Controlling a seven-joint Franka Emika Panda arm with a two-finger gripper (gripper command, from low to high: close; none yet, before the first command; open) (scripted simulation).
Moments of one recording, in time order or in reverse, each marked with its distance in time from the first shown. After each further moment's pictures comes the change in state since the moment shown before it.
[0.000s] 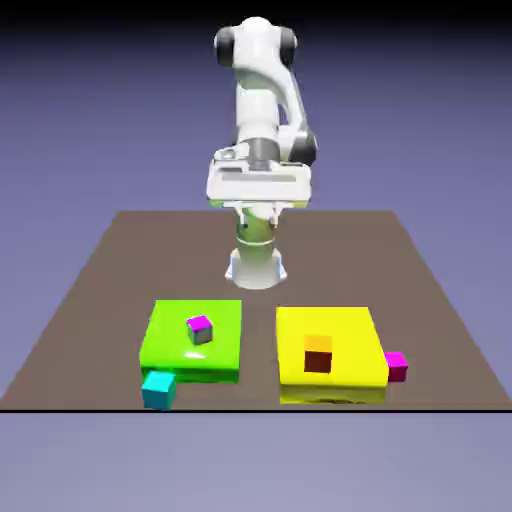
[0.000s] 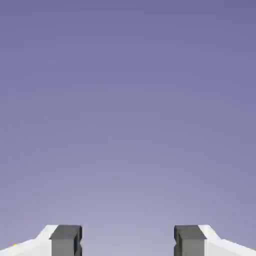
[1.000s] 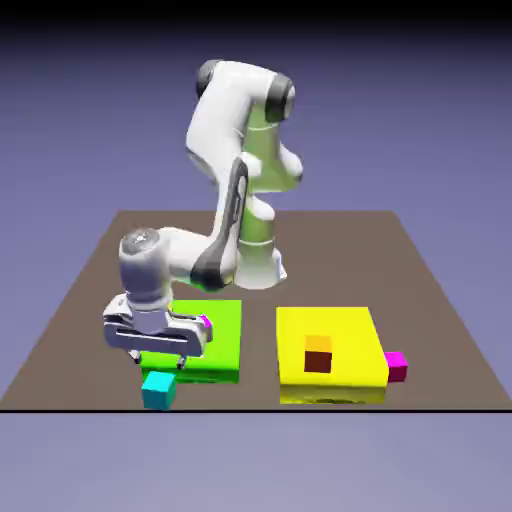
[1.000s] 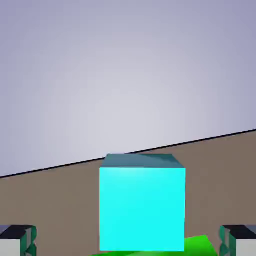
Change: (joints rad) arm 0.031 1.020 -0.398 0.703 0.259 -0.594 -0.300
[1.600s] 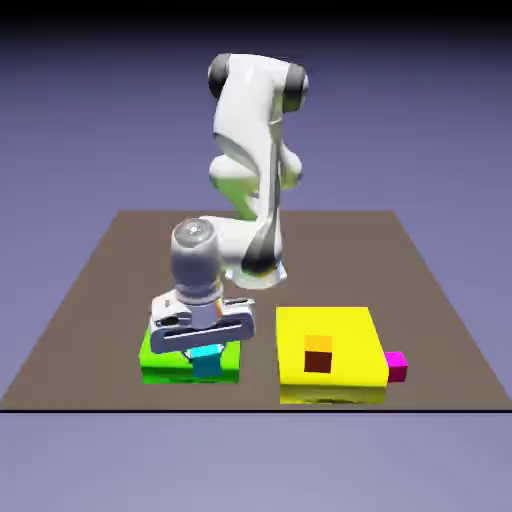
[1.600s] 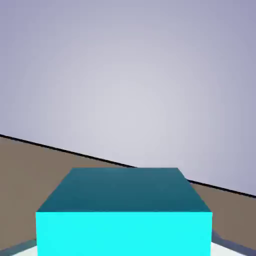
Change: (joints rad) arm 0.232 -0.203 0.090 -0.043 -0.172 -0.112 -0.306
